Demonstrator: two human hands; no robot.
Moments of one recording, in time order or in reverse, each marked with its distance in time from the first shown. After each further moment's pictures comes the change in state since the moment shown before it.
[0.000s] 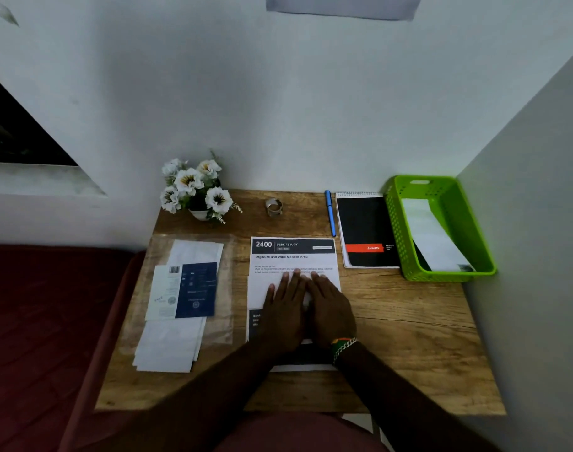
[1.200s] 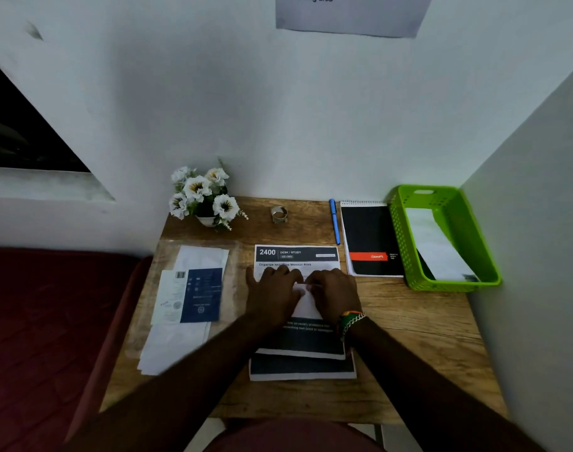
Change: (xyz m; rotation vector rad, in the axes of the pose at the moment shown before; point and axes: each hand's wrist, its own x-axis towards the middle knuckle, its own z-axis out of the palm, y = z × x) left_hand 0.016 -0.018 -0.061 -0.016 0.156 -0.170; right_hand 0.042 -0.010 -0.048 0.068 -0.006 0.030
